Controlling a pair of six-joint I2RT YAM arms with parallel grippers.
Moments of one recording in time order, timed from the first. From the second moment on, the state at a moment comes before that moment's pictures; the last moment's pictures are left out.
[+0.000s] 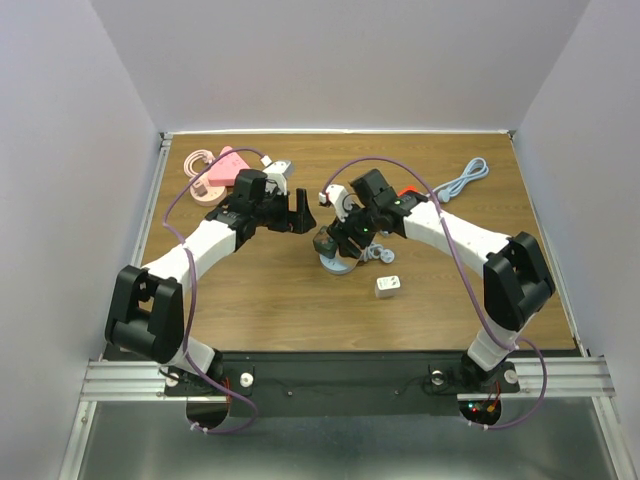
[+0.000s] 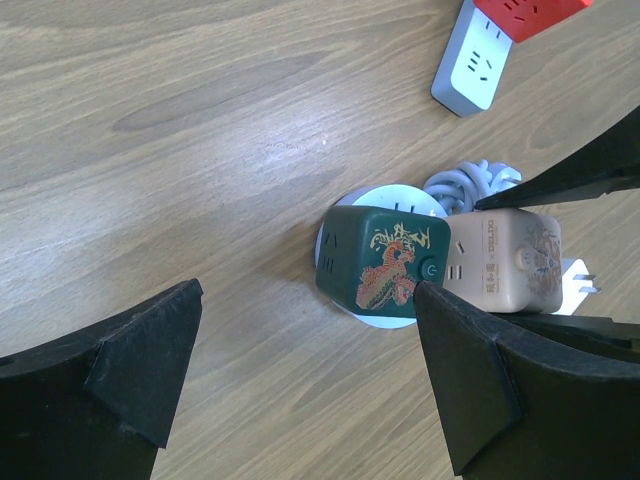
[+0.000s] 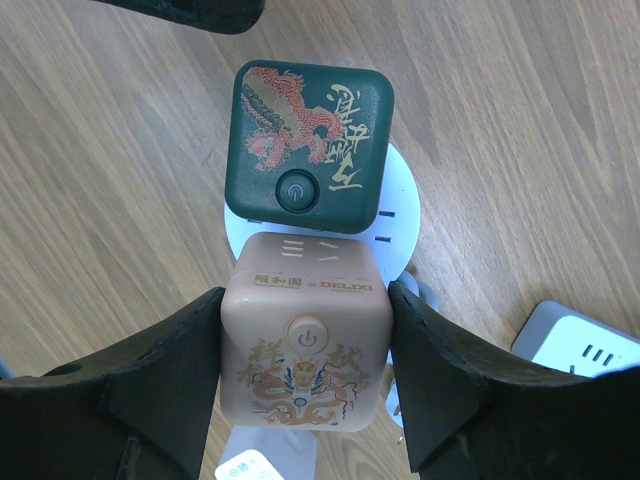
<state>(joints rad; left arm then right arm) -0.38 1.47 0.98 -0.15 0.35 -0.26 0.65 1.72 1.33 -0.56 -0.29 -0.33</state>
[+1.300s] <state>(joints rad) -0.38 1.49 0.98 -0.14 0.37 -0.26 0.67 1.71 1.33 -0.57 -0.23 -0.34</state>
